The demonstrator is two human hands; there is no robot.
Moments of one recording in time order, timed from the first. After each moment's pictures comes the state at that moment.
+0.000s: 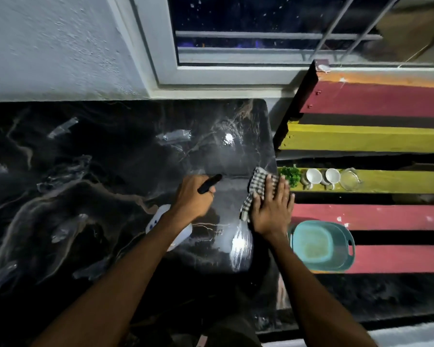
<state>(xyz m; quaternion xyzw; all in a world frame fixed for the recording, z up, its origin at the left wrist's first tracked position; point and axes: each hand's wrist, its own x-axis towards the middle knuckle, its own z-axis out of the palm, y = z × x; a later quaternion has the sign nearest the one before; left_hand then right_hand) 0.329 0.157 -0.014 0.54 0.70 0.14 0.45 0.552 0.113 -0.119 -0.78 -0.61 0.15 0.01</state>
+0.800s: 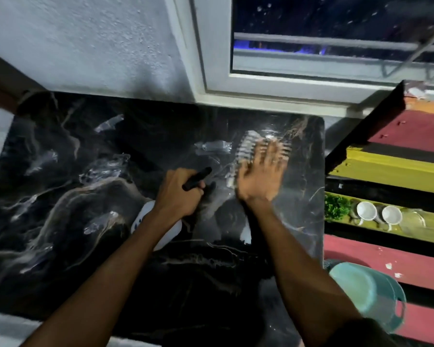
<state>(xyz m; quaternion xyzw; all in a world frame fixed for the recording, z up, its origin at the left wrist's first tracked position) 0.240 0.191 -0.011 0.48 0.78 0.18 0.36 0.419 0.264 -0.119 -0.72 -0.69 0.14 0.00</state>
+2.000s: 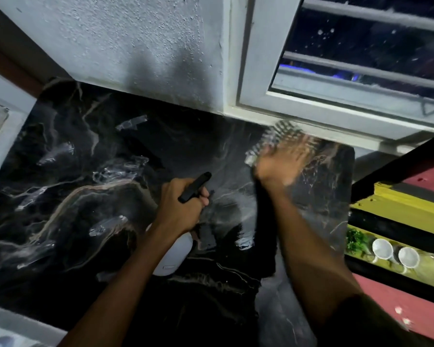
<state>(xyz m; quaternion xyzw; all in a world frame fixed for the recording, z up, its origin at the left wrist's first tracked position) 0.215 0.186 -0.002 0.31 0.79 0.33 0.40 0.373 0.354 -0.106 -0.76 -0.63 0.13 0.01</state>
